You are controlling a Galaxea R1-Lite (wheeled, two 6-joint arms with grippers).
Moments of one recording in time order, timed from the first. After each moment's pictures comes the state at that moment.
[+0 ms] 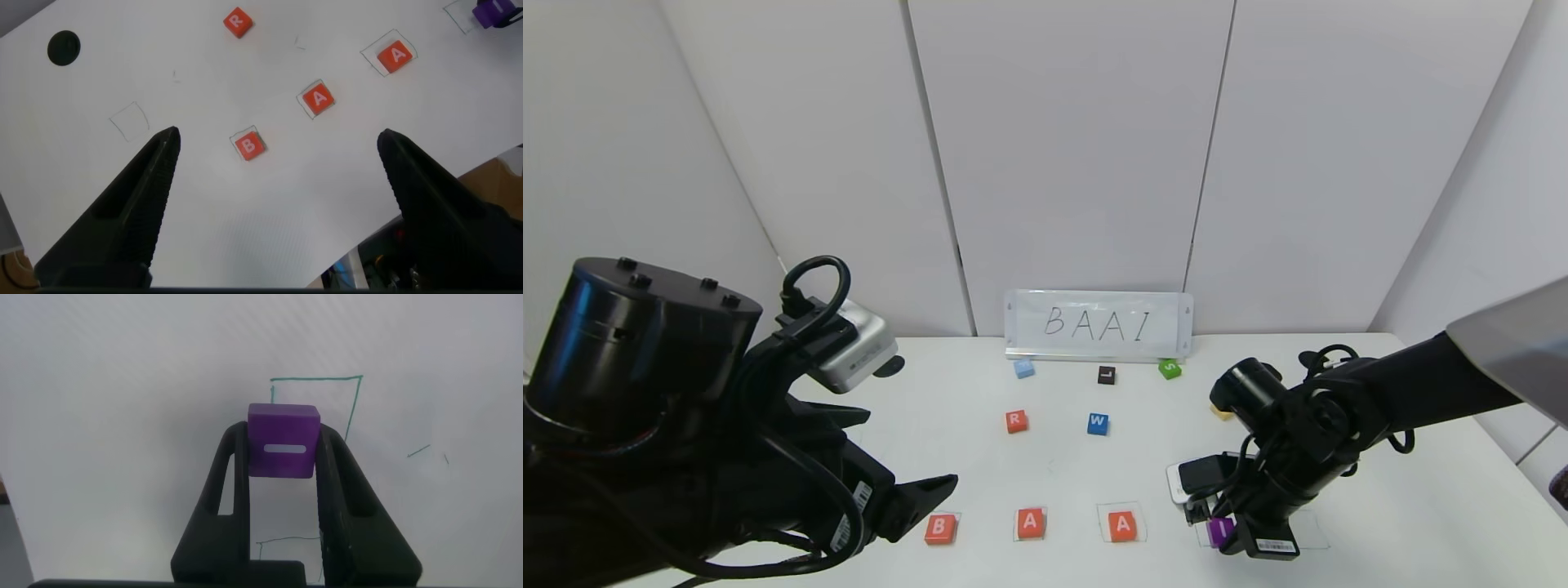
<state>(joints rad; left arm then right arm) -0.63 1.35 -0.87 0.19 0.20 0.05 0.44 2.15 -1.19 0.37 0.19 -1.10</state>
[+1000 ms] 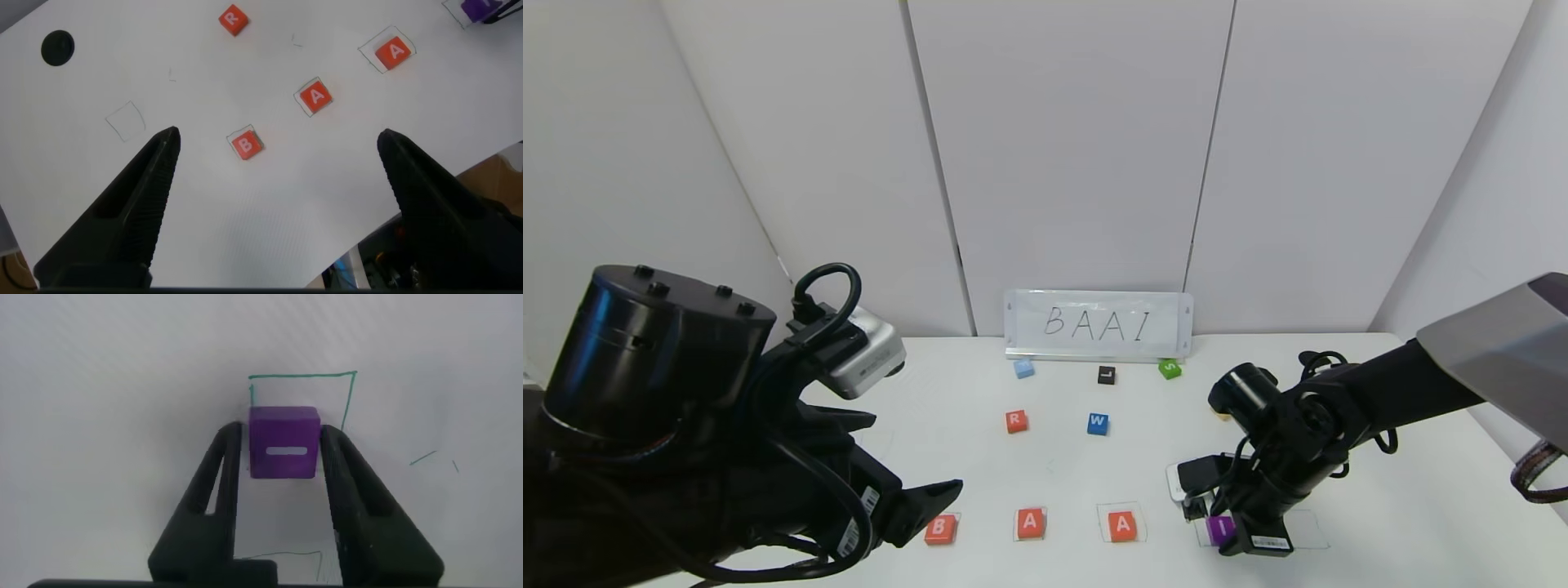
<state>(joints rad) -0.63 1.36 -0.86 0.18 0.20 0.05 0.41 2.21 -1.21 0.35 0.19 -1.11</state>
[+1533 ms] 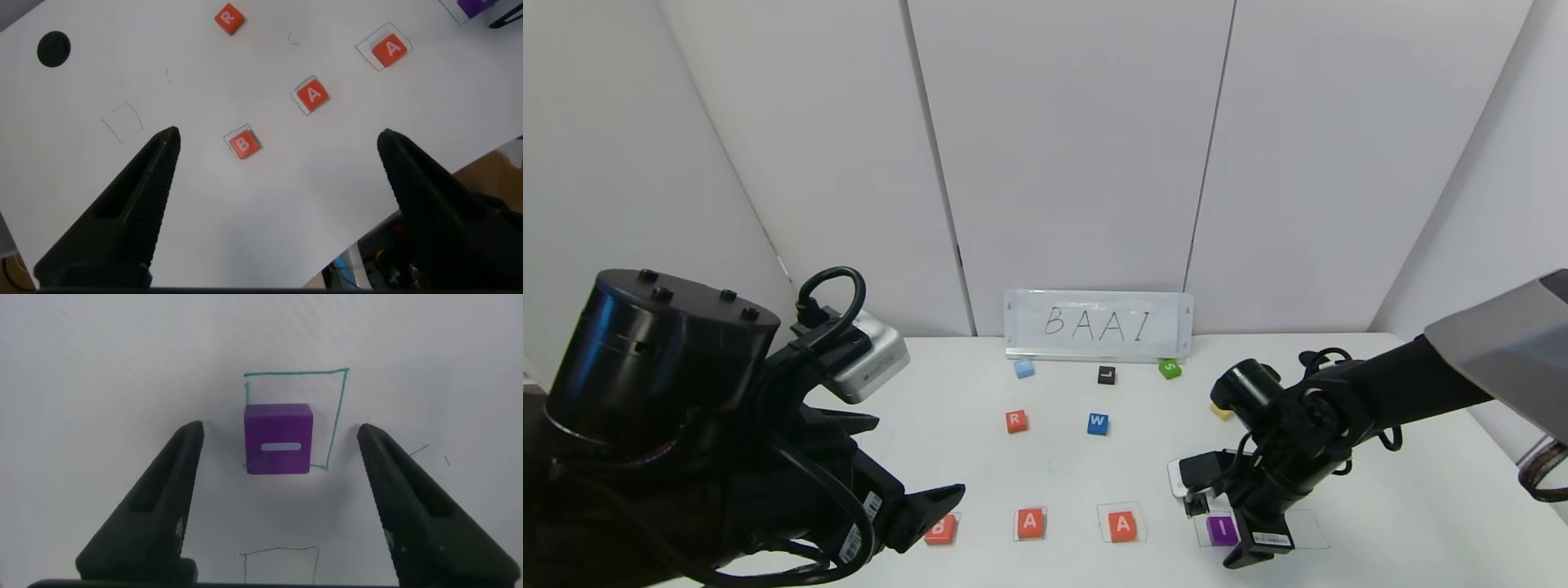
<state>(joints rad) -0.65 1.36 -0.86 0.18 0.20 0.05 0.41 2.20 -1.21 0.35 0.19 -1.11</state>
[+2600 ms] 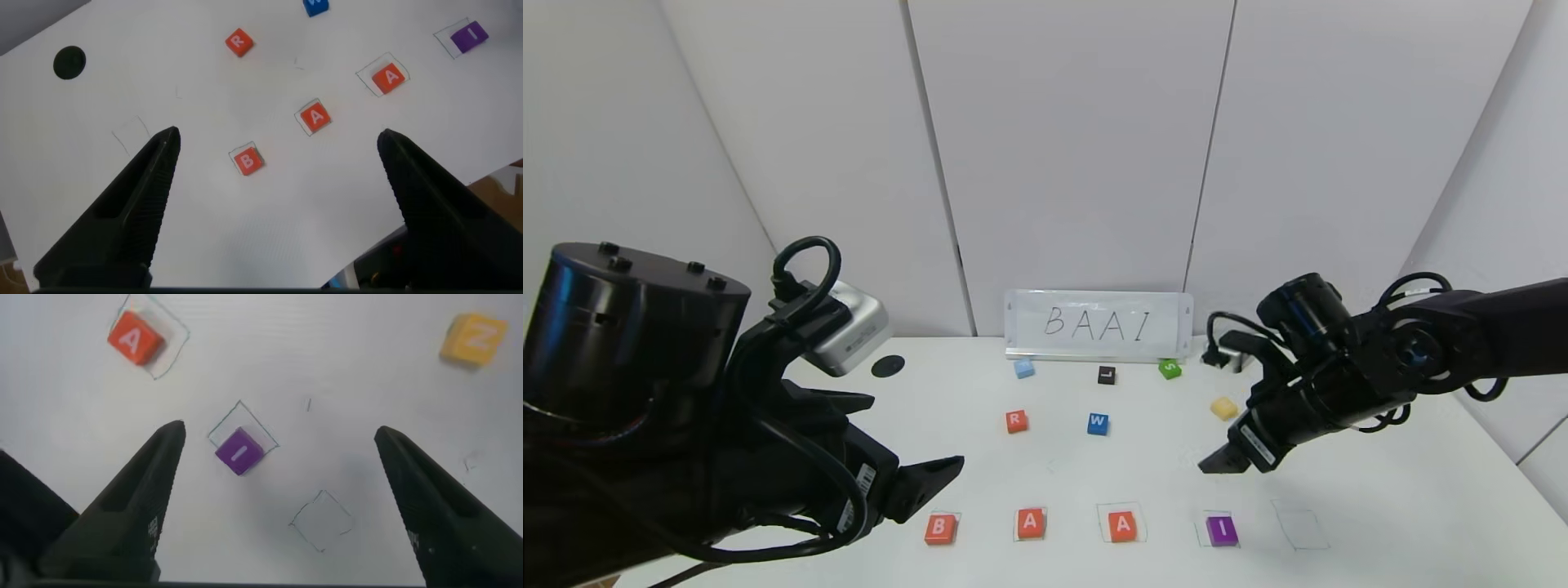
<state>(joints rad) -0.62 1.35 -0.87 0.15 0.19 0.04 0.37 1.99 -1.28 0.34 0.19 -0.31</state>
